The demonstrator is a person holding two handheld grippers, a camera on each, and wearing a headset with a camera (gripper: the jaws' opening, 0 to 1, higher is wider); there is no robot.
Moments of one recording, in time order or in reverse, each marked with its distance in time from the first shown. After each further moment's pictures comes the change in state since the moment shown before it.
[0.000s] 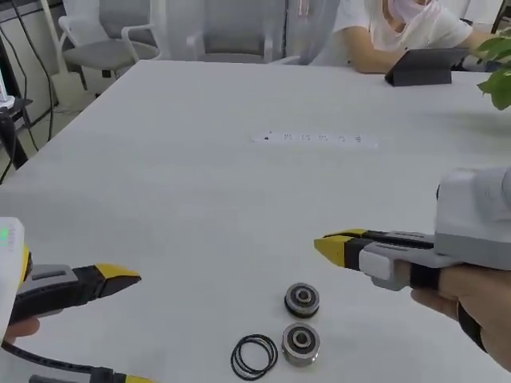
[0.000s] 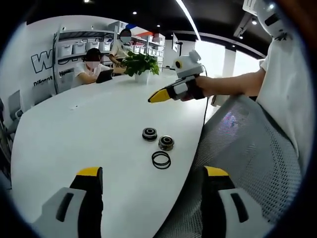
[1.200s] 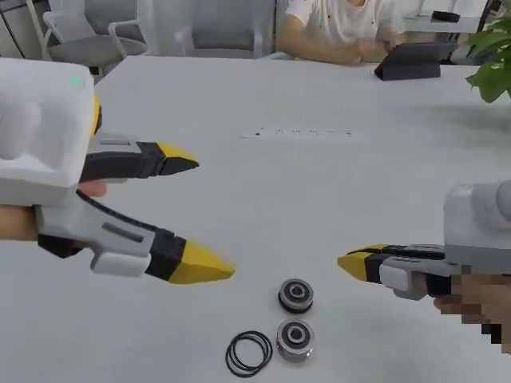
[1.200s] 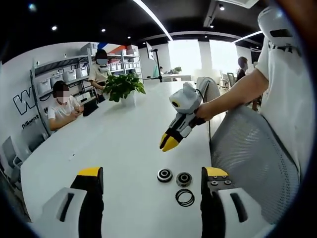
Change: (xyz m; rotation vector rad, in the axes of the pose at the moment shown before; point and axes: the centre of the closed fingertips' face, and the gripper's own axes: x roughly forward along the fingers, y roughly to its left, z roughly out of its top) left arm 0.038 0.022 0.115 0.287 -0.085 -0.090; right arm -0.013 -0.044 -0.040 0.003 0.114 -0.077
